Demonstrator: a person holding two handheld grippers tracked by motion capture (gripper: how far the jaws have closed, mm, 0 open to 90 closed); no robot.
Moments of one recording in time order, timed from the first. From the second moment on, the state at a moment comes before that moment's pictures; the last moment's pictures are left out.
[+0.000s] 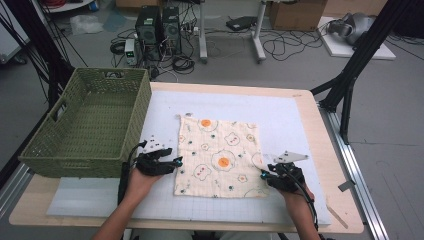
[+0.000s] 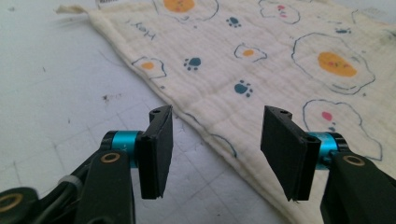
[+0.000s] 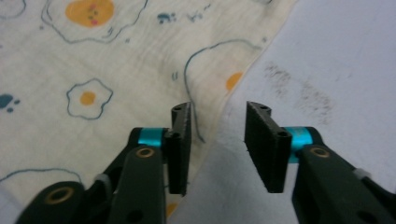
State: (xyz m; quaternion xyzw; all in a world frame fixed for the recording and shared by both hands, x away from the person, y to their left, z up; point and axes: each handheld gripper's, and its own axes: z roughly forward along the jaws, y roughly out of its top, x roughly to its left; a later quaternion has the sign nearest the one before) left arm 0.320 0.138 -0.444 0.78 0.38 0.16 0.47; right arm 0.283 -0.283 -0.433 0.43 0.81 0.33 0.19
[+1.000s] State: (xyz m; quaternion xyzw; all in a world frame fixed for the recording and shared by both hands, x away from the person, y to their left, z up) left arm 0.316 0.142 -0.432 0.72 0.38 0.19 0.55; right arm 0.288 -0.314 -0.426 0.46 0.76 0.39 0.25
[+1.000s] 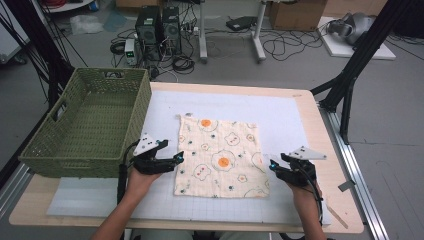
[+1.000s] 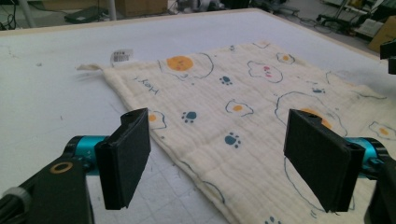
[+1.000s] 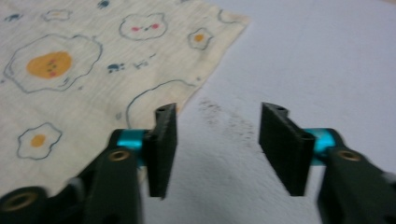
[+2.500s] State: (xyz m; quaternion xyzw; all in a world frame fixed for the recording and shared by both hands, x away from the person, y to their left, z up) left arm 0.333 0.143 -0.423 0.72 0.40 0.15 0.55; right arm 0.281 -0.312 -0.427 0.42 0.77 0.41 0.25
